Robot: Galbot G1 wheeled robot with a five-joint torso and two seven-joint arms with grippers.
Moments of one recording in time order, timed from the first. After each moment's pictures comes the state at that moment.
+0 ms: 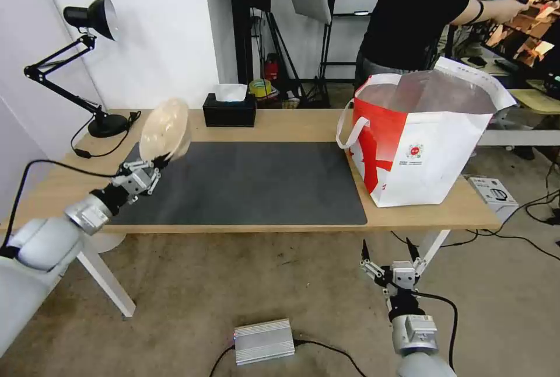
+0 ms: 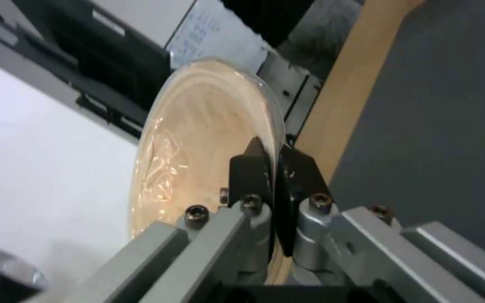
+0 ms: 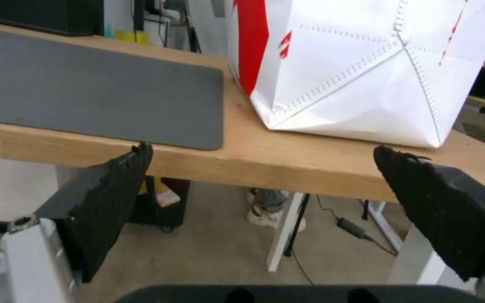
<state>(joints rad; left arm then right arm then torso) 0.97 -0.57 -0.37 -1.70 -0.03 -0.37 0.21 -1.58 1.10 0.26 1.98 0.10 0.15 0.51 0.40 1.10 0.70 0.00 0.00</state>
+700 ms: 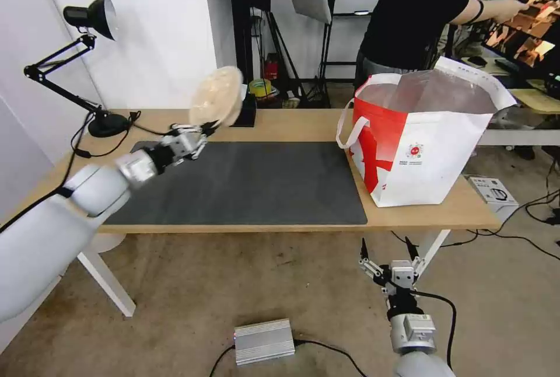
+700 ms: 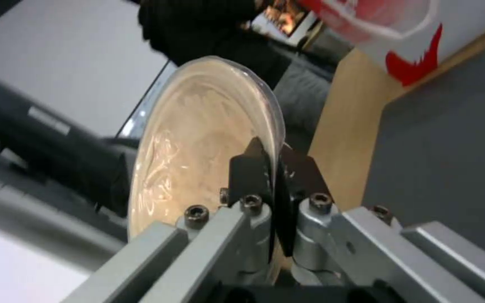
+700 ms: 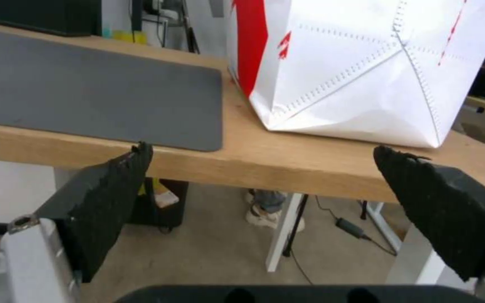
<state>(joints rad) 0.33 -0.69 0.23 -1.52 -0.09 -0.35 0.23 -1.58 1.11 0.27 1.98 0.09 0.14 0.51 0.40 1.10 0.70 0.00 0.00</state>
